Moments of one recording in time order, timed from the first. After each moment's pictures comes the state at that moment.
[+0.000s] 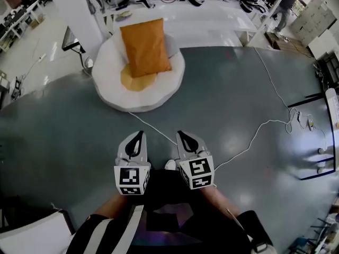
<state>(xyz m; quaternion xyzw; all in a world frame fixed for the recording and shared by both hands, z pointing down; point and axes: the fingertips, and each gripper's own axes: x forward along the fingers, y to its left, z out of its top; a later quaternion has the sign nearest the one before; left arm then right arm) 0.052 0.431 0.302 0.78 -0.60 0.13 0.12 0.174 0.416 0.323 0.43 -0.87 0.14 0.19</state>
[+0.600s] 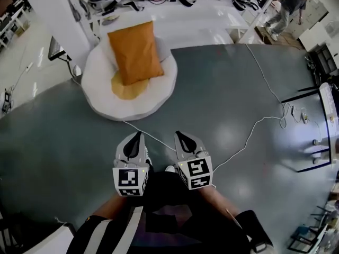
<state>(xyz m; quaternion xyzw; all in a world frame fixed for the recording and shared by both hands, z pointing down) 0.025 0.334 0.305 0.80 -0.57 0.12 0.13 0.147 0.332 0.329 0.46 -0.85 0.15 0.20</state>
